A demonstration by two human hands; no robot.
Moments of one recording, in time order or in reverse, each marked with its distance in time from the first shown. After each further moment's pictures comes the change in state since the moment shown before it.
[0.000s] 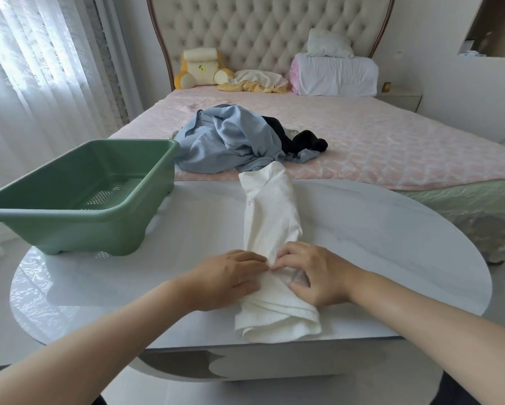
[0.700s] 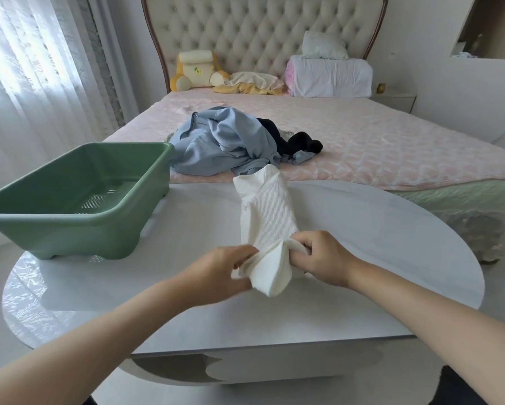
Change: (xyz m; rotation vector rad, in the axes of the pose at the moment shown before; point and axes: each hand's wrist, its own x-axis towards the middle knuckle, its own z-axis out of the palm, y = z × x) left_hand 0.003 0.019 -0.018 -0.228 0.127 -0.125; right_hand 0.007 -0.001 -0.018 0.412 0.191 0.341
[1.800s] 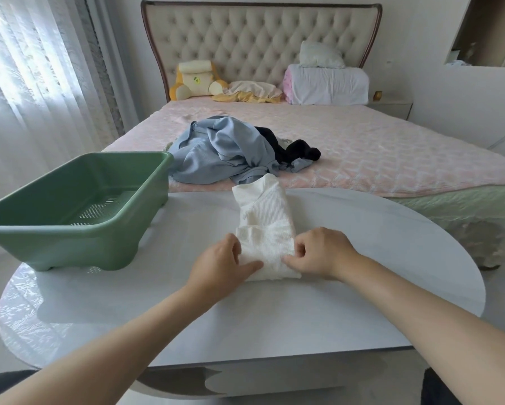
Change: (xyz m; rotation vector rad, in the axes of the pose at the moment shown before) left_hand 0.029 -0.008 0.021 0.079 0.341 -0.408; right_hand 0.022 -0.005 -0.013 -0.694 0.029 0.202
